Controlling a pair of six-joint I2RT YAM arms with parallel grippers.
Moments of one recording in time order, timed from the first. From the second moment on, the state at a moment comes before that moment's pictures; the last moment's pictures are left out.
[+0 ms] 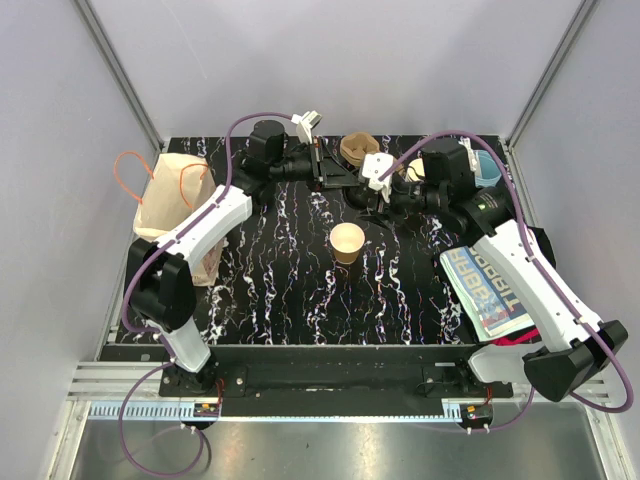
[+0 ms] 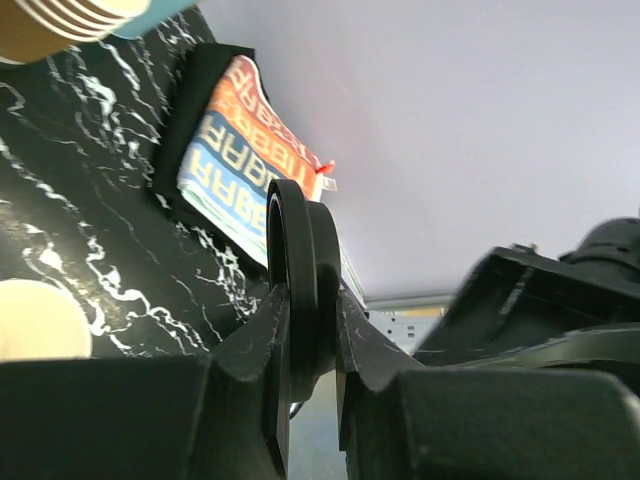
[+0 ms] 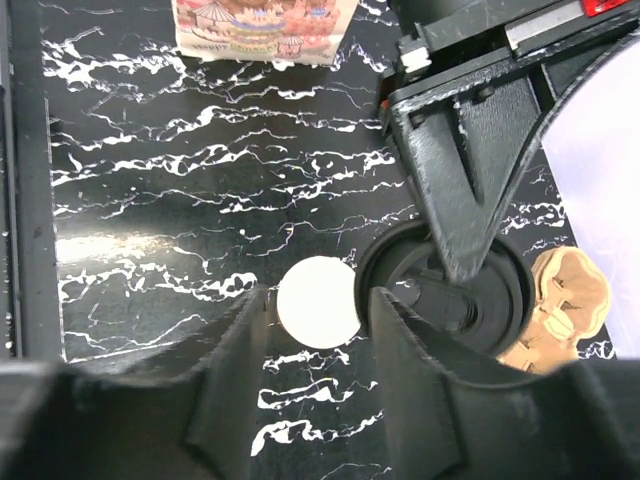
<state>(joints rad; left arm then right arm) -0.47 1.72 1.48 0.00 0.87 -0.93 0.52 1.29 1.47 -0.67 -0.64 -0.65</state>
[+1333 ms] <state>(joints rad) -0.48 1.69 1.46 0.04 0.89 -0.93 0.59 1.30 1.40 -0.59 -0.46 -0.60</state>
